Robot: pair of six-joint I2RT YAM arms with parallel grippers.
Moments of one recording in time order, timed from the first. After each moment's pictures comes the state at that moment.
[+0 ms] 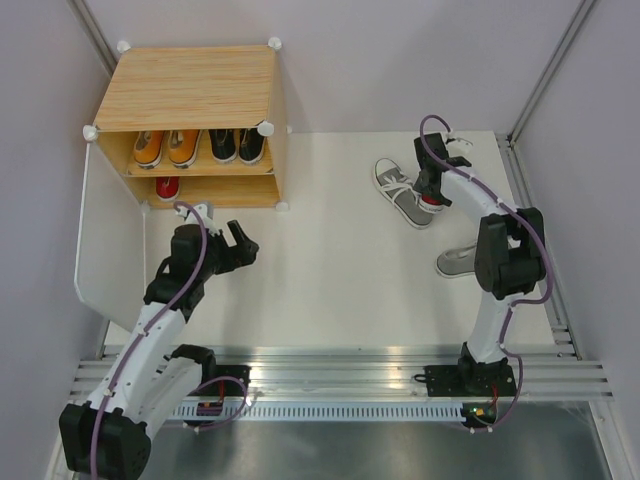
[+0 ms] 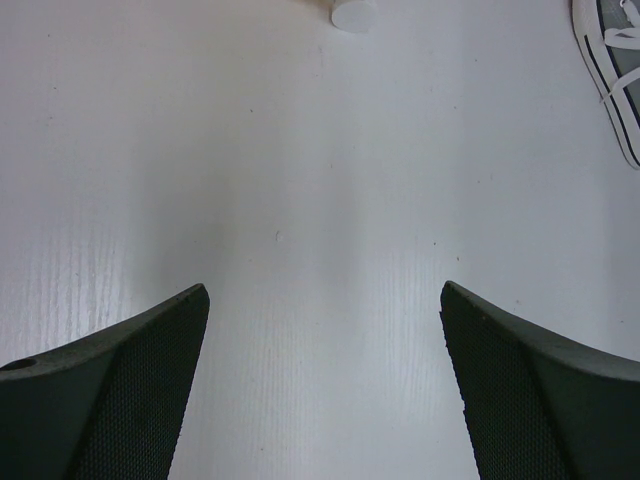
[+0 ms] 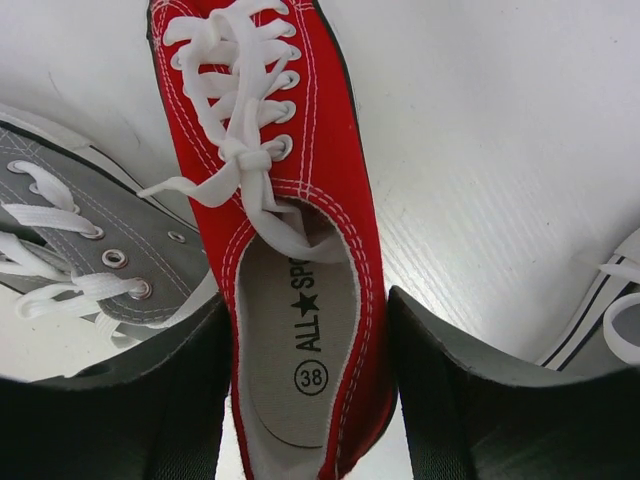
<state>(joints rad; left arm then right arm) -0.19 0.81 0.60 -0.34 0.05 -0.45 0.20 1.94 1.53 -0.61 0.53 0.66</state>
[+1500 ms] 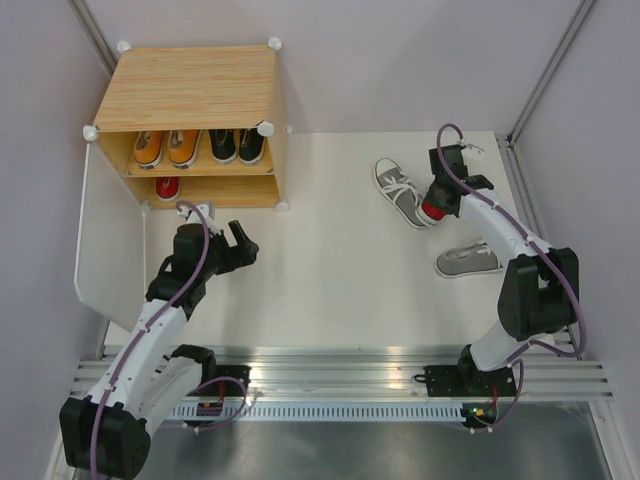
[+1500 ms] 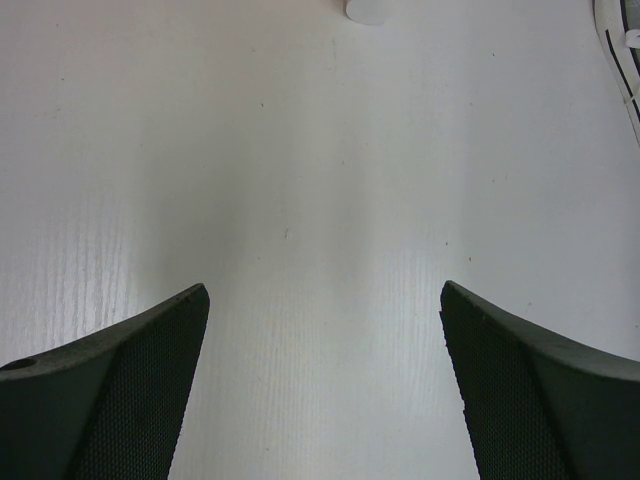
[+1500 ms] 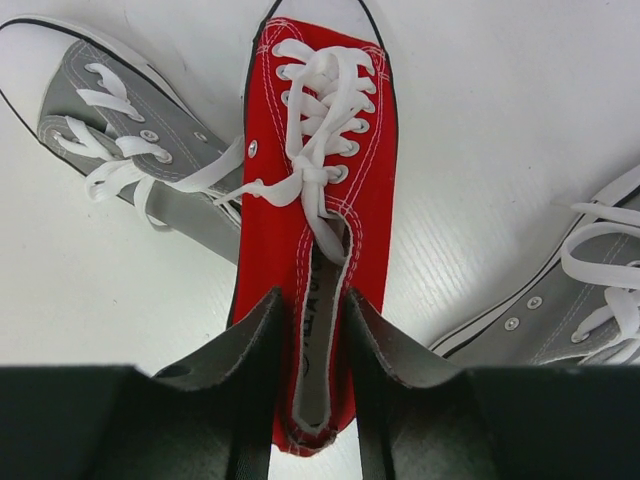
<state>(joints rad) -0.20 0.84 0.60 -0.33 0.03 -0.45 0.21 1.61 1.27 -0.54 0.41 0.63</state>
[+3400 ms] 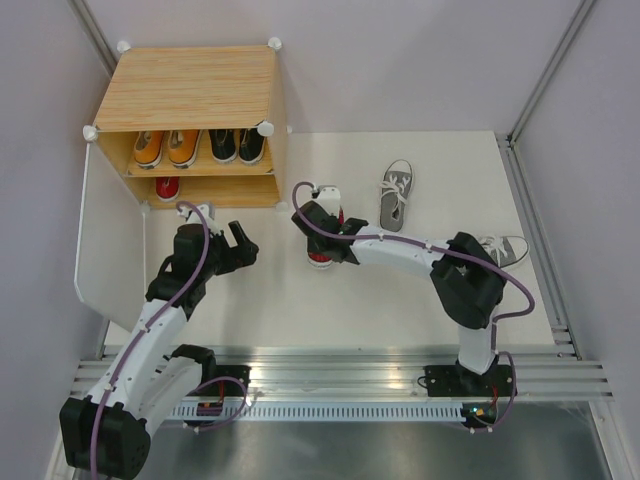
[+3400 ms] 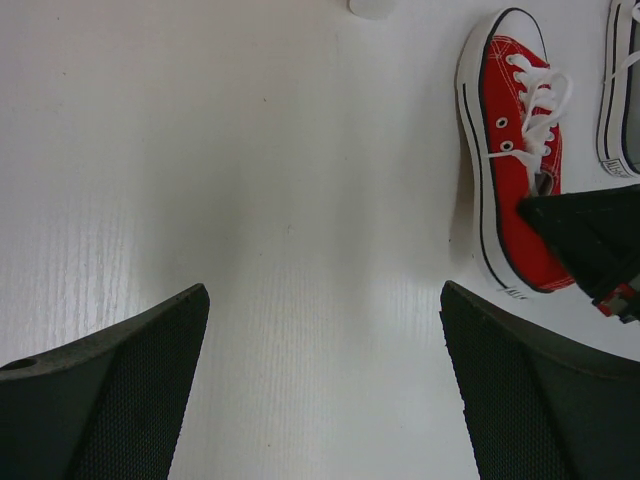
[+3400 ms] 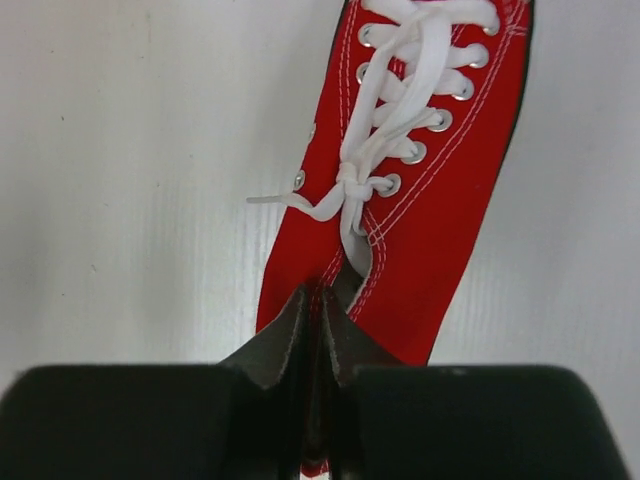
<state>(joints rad) -0.20 0.84 0.60 -0.34 0.03 -0.45 0.90 1.90 1.40 -0.37 0.45 0.71</state>
